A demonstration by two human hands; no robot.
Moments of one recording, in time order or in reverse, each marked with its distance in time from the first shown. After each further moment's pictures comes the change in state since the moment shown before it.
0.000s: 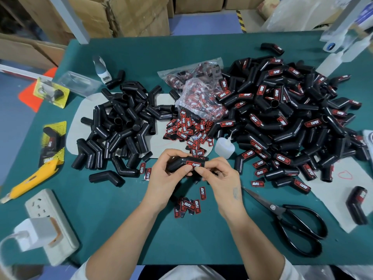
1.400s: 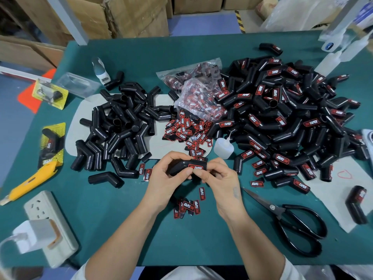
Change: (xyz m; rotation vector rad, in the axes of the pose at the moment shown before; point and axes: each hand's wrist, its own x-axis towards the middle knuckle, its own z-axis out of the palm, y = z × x) left_hand -0.001 -0.001 -0.001 0.016 -0.052 -0.022; right_hand -0.002 -0.005 0.002 0.072 -0.002 0.079
